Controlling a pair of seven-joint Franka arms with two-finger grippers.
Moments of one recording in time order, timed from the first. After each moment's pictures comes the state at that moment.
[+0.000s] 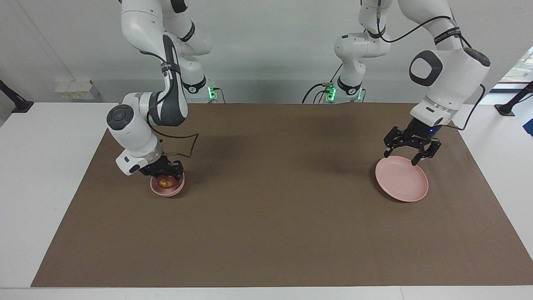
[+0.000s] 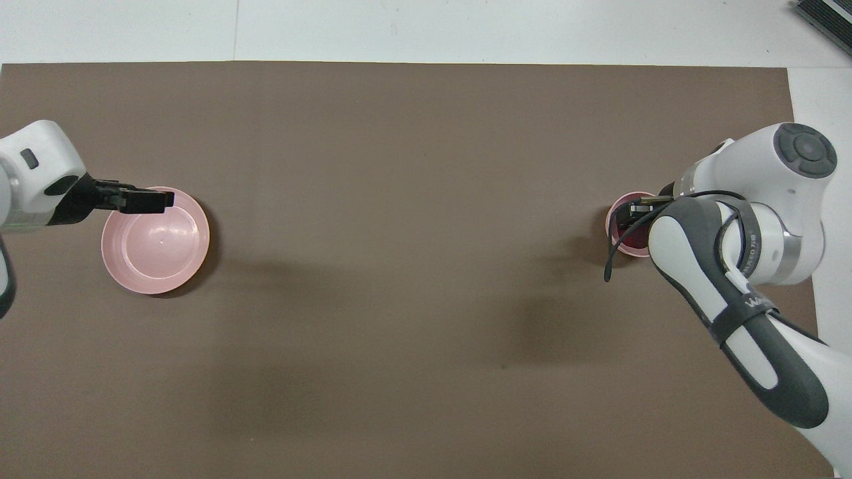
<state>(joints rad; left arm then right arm) -0.01 -0.01 0.01 -1.95 -0.23 2.16 0.39 0.02 0.28 -0.03 -1.91 0.06 2.15 -0.01</state>
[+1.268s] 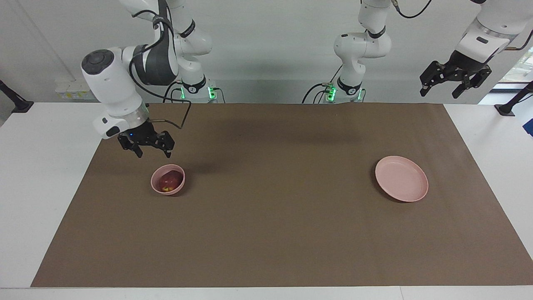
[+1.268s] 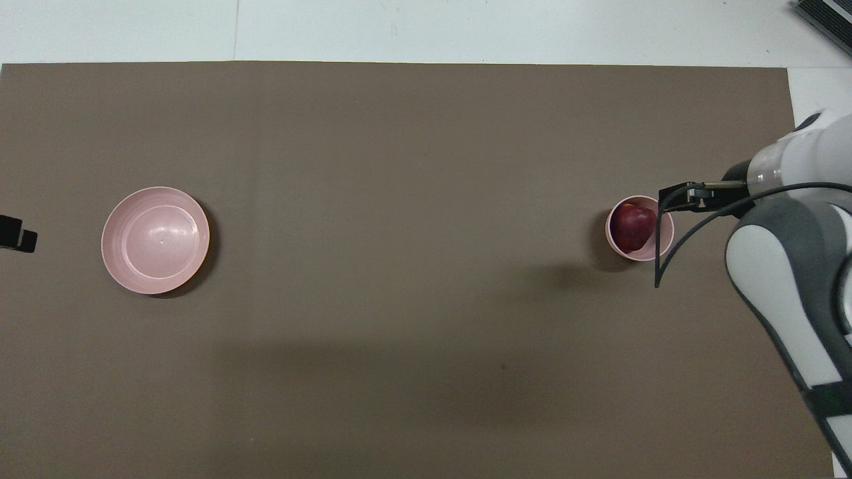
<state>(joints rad) -0.04 -0.03 0.04 -1.44 -0.03 1.38 0.11 0.02 0.05 -0.03 -1.81 0.01 1.91 0.05</state>
